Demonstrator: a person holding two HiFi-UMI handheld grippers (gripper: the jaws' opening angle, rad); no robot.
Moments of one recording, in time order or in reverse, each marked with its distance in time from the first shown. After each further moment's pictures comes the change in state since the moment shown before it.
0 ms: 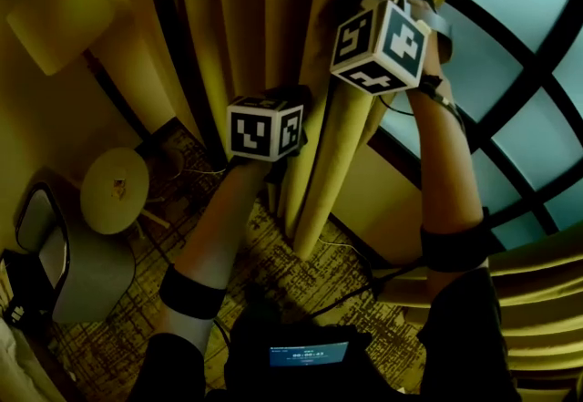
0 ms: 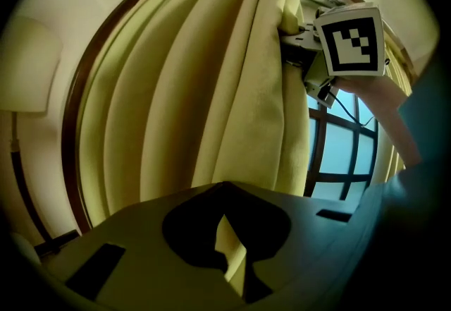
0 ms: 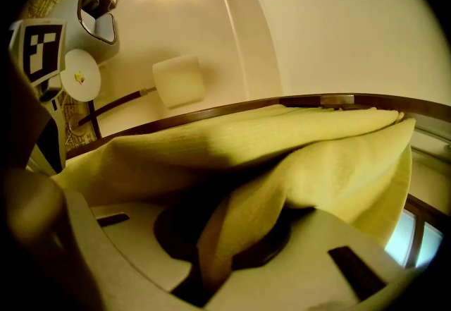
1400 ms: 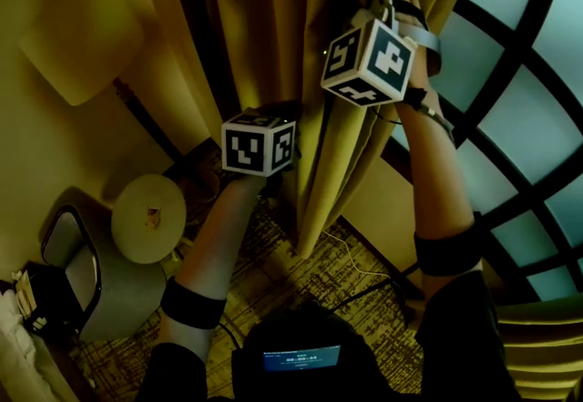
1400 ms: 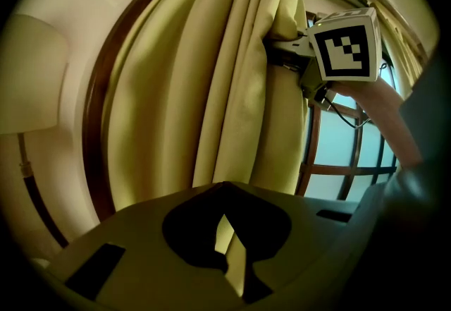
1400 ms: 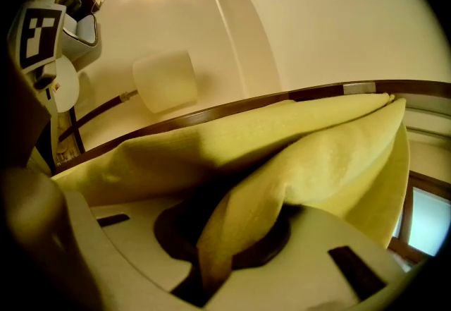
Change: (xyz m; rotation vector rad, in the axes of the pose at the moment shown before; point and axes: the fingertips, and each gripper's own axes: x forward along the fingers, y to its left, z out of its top) left arm 0.009 0.205 0.041 0.018 0.043 0.102; right arm 0.178 0.063 0.077 0.083 -0.046 -0.012
